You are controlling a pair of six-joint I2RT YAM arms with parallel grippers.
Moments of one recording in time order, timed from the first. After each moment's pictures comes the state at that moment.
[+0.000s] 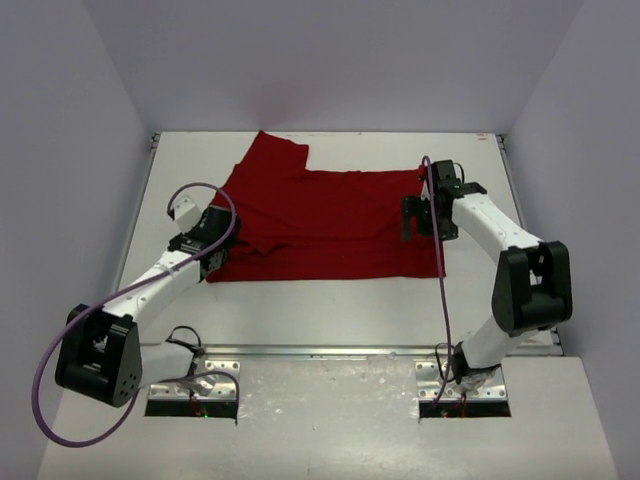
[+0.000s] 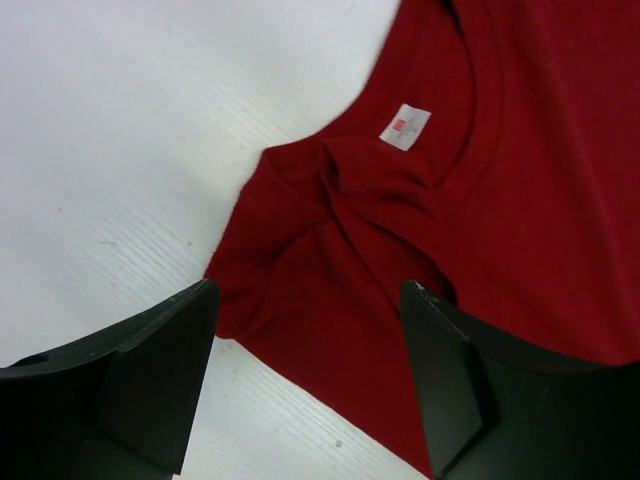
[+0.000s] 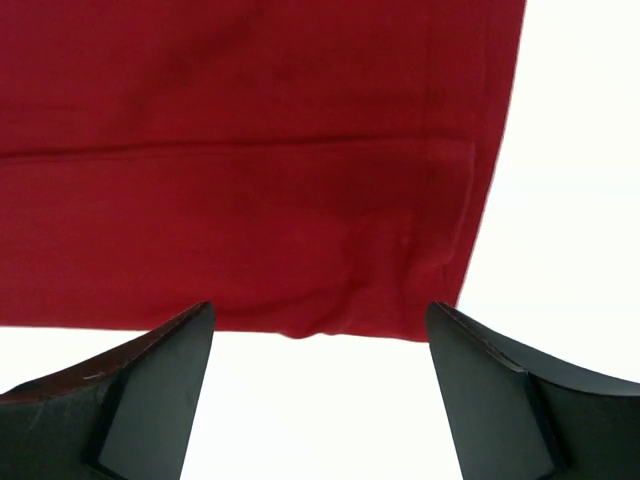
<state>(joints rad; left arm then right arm) -0.25 1.22 0.70 -0.44 -0.65 -0.89 0.16 1.65 1.11 -0.67 0.03 0.16</state>
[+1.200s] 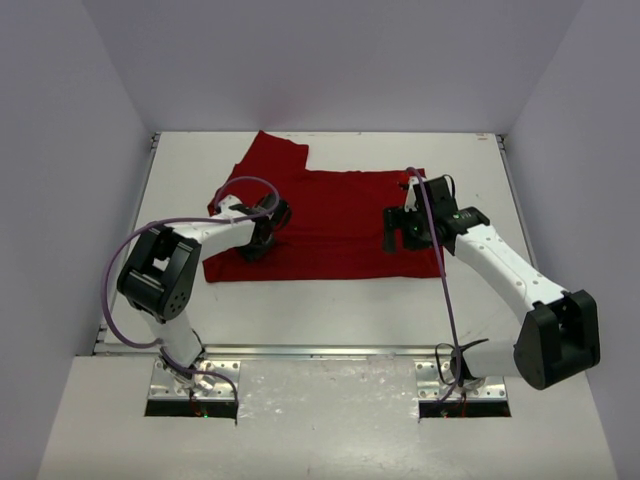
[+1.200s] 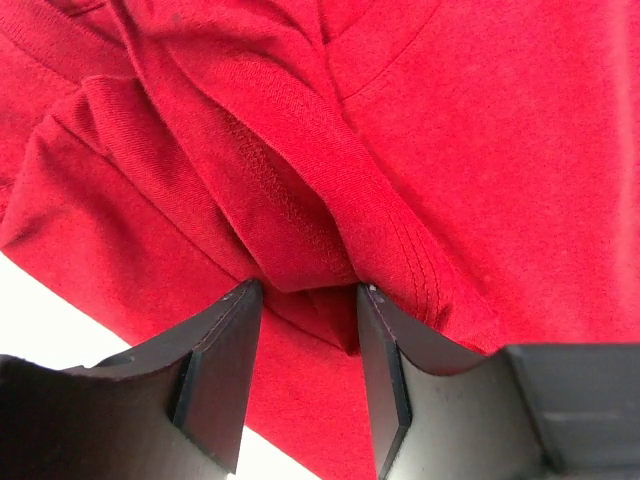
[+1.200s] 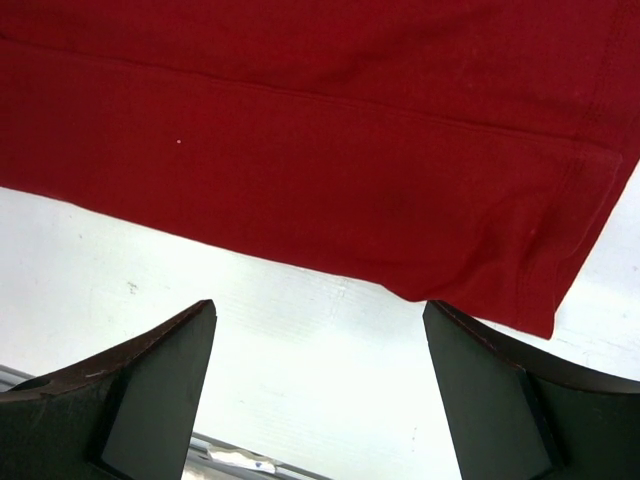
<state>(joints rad) -0.44 1.74 1.05 -0.65 -0.56 -1.27 0.34 1.34 0.96 -0.58 -0.07 0.17</state>
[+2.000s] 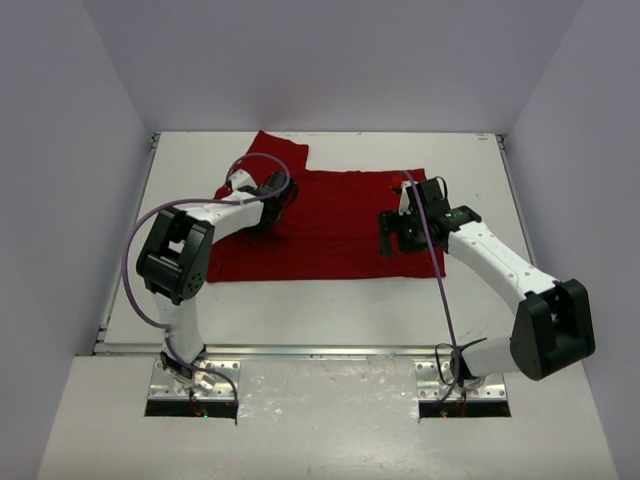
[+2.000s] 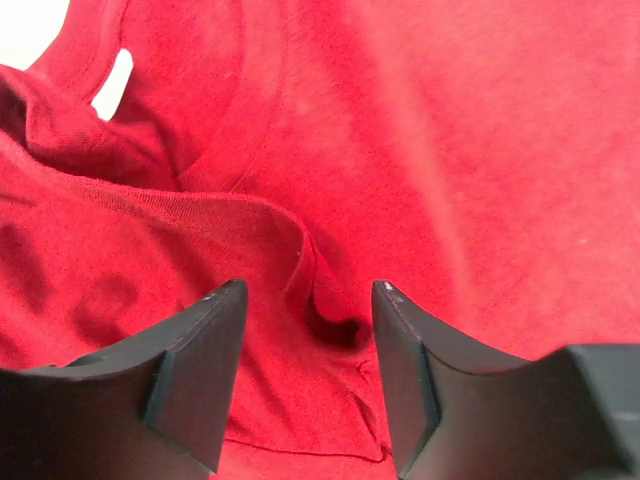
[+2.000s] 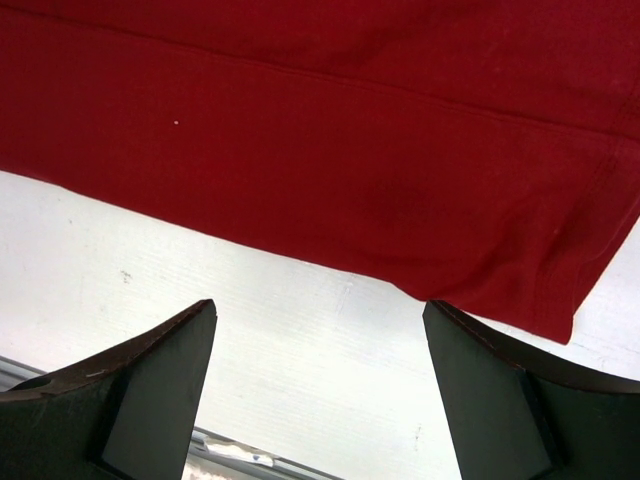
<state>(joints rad) -0.41 1.90 1.26 -0.57 -0.63 -1.14 0.36 1.38 0.96 -0.58 -0.08 0.16</state>
